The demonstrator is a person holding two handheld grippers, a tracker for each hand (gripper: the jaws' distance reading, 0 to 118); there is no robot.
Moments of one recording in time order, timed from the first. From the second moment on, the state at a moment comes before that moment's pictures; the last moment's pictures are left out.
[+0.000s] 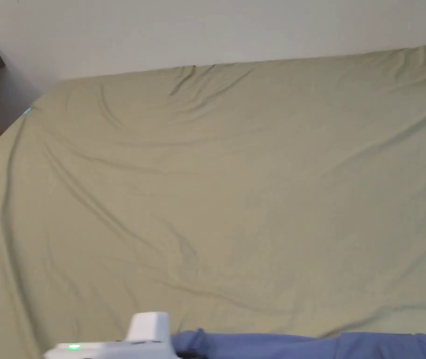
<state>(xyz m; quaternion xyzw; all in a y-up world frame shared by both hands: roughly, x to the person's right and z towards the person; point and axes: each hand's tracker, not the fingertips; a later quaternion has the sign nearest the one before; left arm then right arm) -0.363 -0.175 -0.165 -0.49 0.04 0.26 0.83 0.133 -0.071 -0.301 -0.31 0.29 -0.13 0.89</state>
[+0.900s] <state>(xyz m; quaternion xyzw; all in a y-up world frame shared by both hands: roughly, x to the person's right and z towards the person) -0.367 -0.233 -0.165 -0.45 -0.01 0.41 0.80 0.186 -0.084 -0.287 -0.32 0.25 -0.17 0.90</state>
